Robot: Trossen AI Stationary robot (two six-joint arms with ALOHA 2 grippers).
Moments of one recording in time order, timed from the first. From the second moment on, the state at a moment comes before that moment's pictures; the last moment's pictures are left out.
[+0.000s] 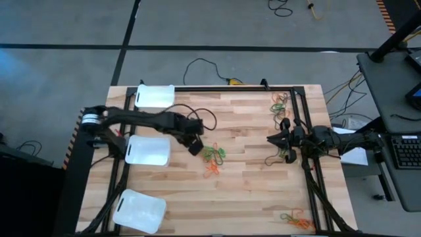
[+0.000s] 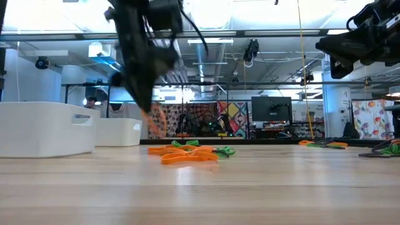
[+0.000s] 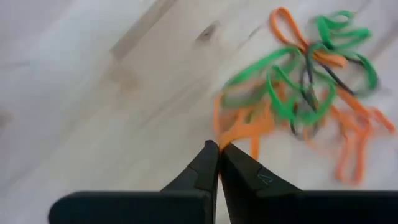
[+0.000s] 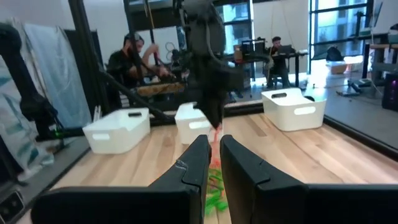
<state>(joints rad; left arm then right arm) 0.06 1.63 1.20 -0.88 -0.06 -0.71 0.06 0.06 0.01 0.13 0.05 0.12</state>
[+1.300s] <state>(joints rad) -0.05 1.32 0.67 -1.11 0.01 -0.91 0.06 0.06 0.01 0.11 0.05 0.16</state>
